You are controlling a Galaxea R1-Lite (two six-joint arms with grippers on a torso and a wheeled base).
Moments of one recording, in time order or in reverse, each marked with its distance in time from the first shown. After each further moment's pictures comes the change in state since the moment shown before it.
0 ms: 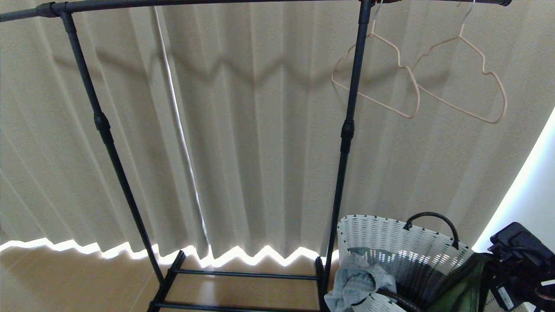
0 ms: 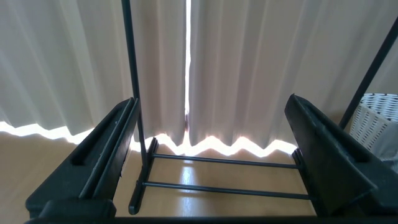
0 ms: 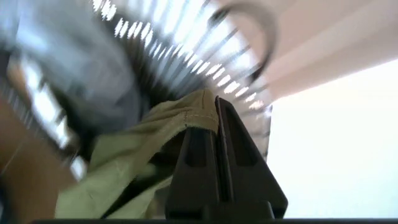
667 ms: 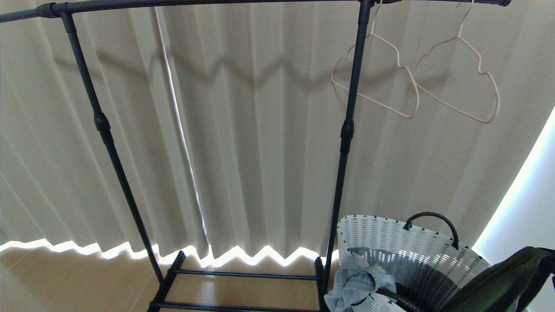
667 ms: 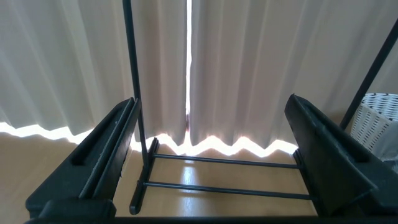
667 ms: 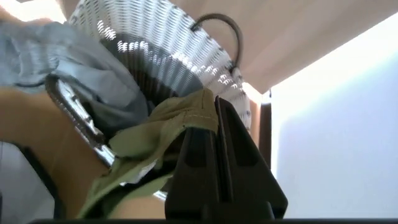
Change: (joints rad) left arm 0.000 0.000 0.000 0.000 0.001 0.003; right arm -0.033 -0.475 -0.320 0.793 -0.024 0.157
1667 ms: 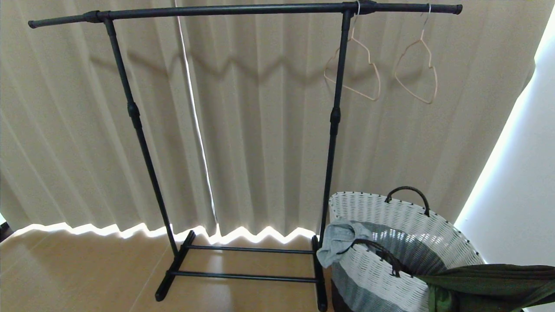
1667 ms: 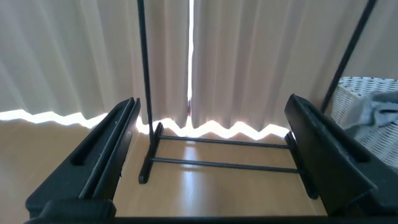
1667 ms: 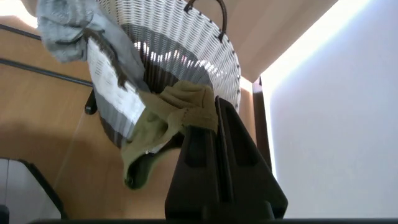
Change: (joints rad) left arm 0.000 0.000 0.000 0.001 -0.001 0.001; right arm -0.012 -0.240 0.093 0.051 0.004 0.037
